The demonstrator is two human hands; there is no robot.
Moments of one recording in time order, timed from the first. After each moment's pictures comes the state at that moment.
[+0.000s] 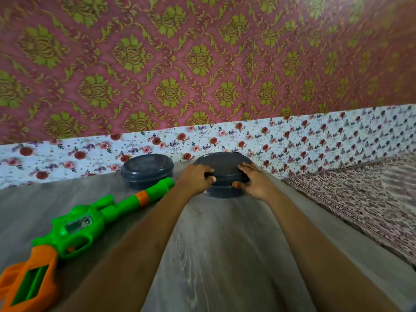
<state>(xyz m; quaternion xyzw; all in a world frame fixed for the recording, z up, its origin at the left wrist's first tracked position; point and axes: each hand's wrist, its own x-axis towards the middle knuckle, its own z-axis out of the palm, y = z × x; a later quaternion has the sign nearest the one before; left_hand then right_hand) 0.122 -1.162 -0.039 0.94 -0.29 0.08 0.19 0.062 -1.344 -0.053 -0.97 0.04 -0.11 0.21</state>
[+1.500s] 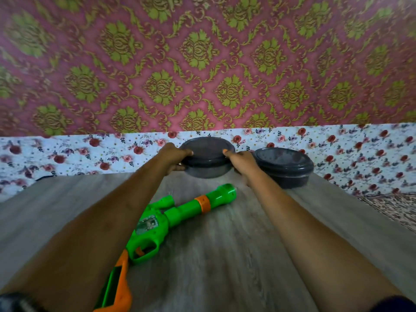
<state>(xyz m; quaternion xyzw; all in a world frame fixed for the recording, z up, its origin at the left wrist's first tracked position) 0.193 -0.991 0.012 0.79 0.02 0.01 0.61 0.194 -1.175 -0.018 -0.79 0.11 -0.09 0.59</state>
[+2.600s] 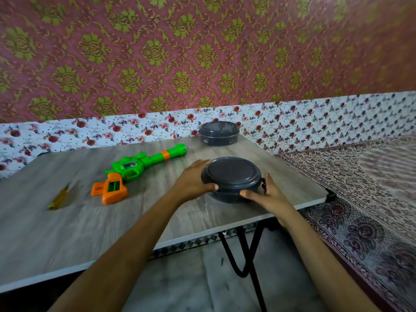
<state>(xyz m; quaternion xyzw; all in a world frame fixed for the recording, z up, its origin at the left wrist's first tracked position) -0.135 -1.084 -0.032 0.90 -0.31 0.05 0.31 -0.209 -1.287 -0.074 -0.82 0.12 -0.08 0.55</state>
